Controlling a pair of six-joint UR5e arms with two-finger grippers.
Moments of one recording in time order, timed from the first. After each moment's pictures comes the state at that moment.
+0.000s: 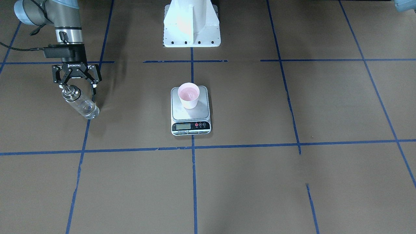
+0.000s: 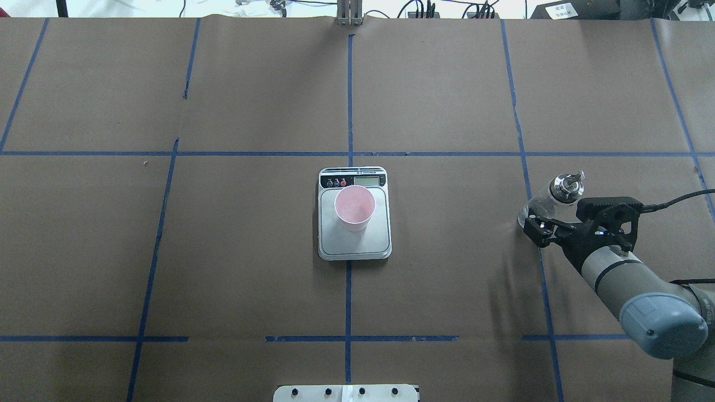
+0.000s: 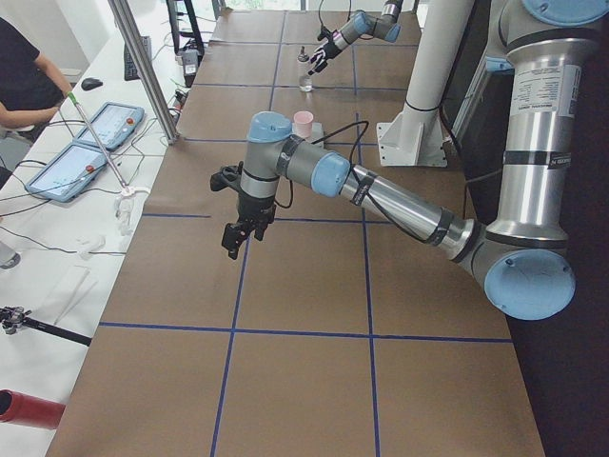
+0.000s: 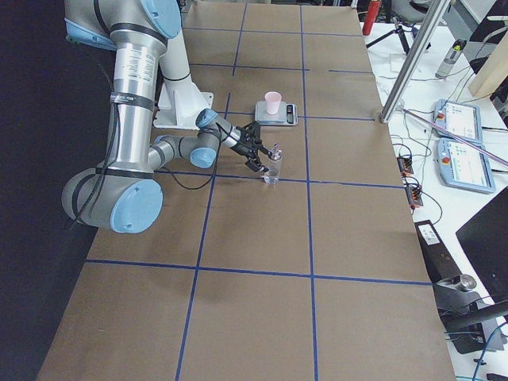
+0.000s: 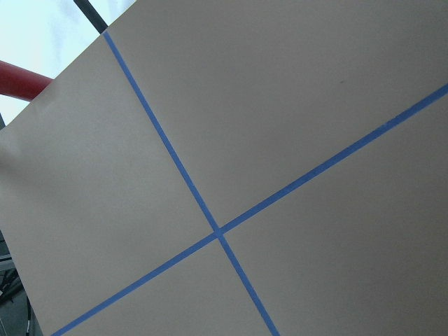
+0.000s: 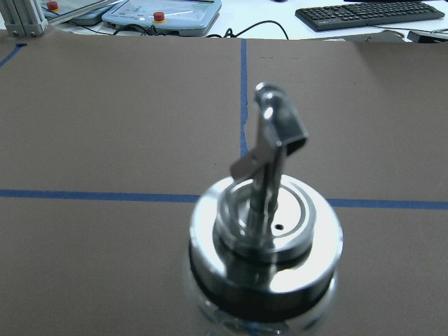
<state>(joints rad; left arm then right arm) -1.39 -1.59 -2.00 -1.51 -2.01 0.20 0.30 -1.75 2.00 -0.90 0.97 1.31</state>
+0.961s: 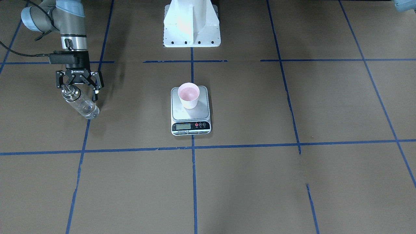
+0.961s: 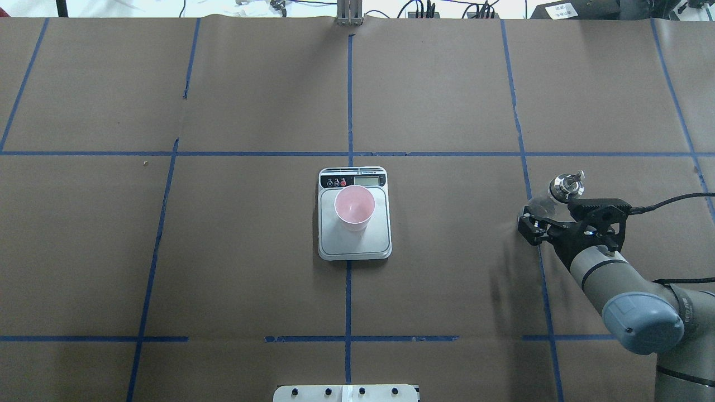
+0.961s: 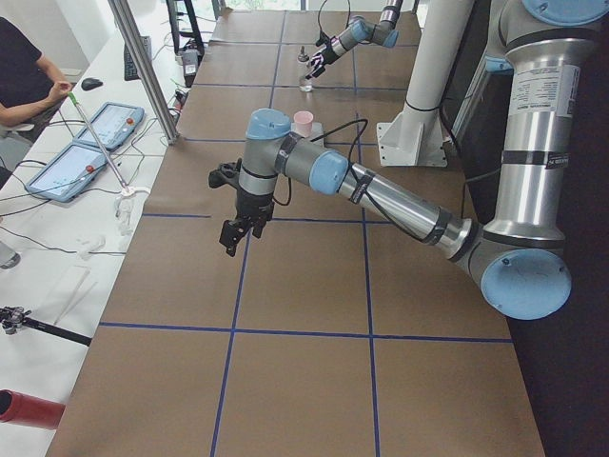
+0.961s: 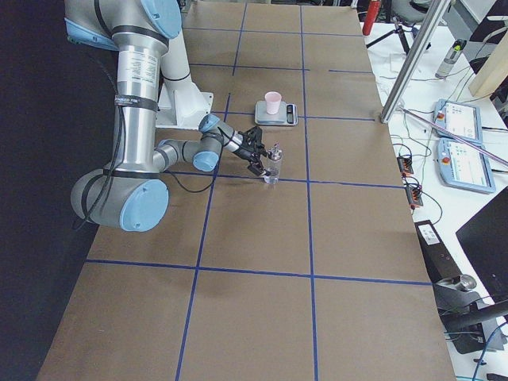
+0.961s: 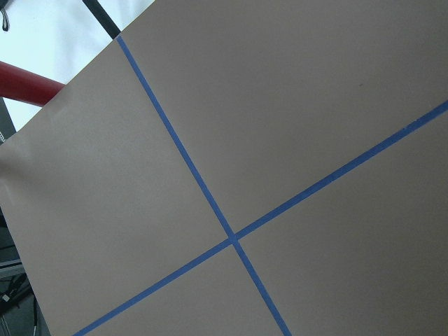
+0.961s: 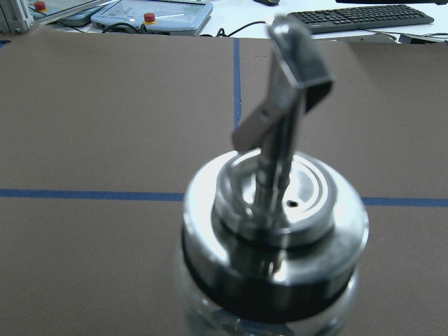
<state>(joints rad) -1.39 -1.60 -2.00 -1.51 -2.01 0.19 0.30 -1.72 1.94 -0.91 0.94 1.33</state>
